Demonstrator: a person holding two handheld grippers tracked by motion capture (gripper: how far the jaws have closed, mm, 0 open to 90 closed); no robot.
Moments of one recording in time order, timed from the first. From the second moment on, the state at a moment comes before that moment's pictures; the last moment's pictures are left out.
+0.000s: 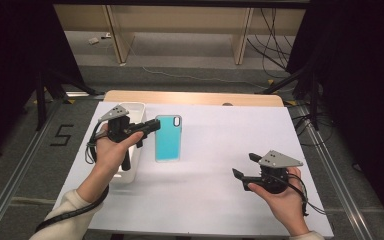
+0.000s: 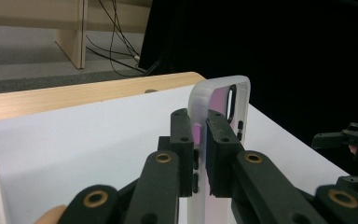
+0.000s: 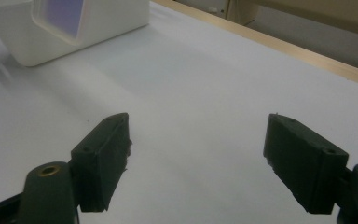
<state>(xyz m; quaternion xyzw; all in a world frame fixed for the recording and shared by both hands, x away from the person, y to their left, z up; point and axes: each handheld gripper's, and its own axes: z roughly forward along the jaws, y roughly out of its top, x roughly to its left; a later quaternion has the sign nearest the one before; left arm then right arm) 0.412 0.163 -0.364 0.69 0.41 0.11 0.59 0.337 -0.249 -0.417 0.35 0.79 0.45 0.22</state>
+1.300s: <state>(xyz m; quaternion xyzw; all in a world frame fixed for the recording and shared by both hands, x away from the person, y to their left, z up) 0.421 0.188 -0.350 0.68 0.40 0.14 0.60 0.337 -0.258 -0.419 0.36 0.78 0.46 0.23</state>
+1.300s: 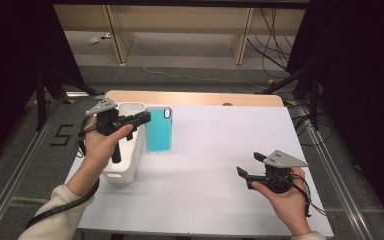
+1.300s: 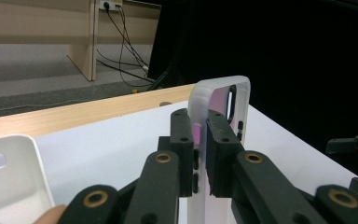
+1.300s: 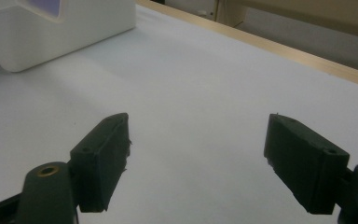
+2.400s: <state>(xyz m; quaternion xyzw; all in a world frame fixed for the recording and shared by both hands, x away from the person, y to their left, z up) 0.435 0.215 -0.342 0.68 0.40 0.16 0.59 0.337 -0.258 -0.419 0.36 0.78 0.46 0.23</state>
